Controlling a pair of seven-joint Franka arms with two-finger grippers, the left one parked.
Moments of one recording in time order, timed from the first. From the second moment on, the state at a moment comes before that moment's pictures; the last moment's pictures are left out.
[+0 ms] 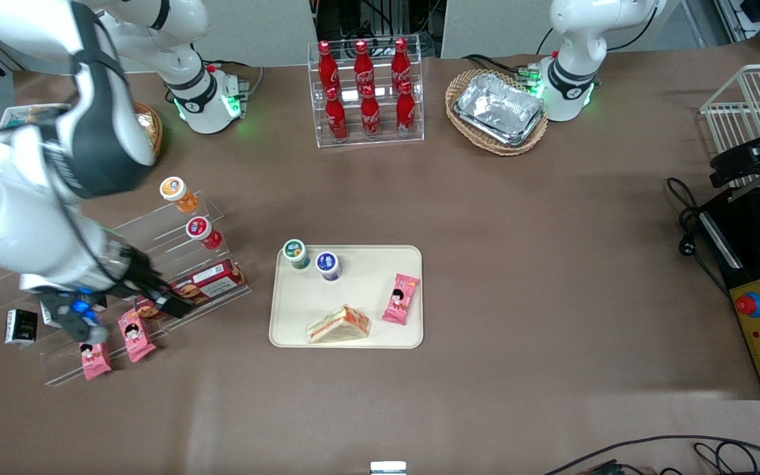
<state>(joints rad) 0.19 0.36 -0.02 -1.33 0.09 1.71 0.80</state>
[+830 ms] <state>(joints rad) 0.01 0.07 -0.01 -1.42 0.00 1.50 0.24</state>
